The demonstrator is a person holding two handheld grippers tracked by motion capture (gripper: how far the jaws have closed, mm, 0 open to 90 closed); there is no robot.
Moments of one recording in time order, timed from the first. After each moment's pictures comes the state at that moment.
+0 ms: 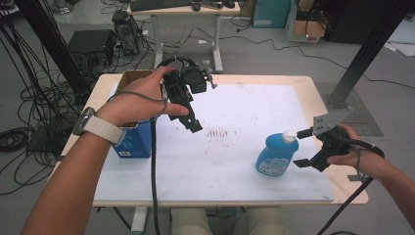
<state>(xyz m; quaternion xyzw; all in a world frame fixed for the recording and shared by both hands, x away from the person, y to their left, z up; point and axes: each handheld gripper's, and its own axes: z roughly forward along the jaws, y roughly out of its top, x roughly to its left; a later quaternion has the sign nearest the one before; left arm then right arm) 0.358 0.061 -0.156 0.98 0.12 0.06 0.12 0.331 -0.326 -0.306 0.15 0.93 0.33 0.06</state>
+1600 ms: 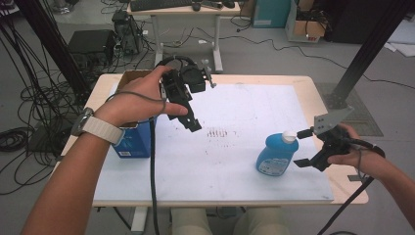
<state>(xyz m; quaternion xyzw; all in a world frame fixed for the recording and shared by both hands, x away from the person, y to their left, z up) 0.357 0.063 -0.154 0.98 0.12 0.07 0.12 0.331 -0.327 -0.305 0.15 0.93 0.34 0.06</state>
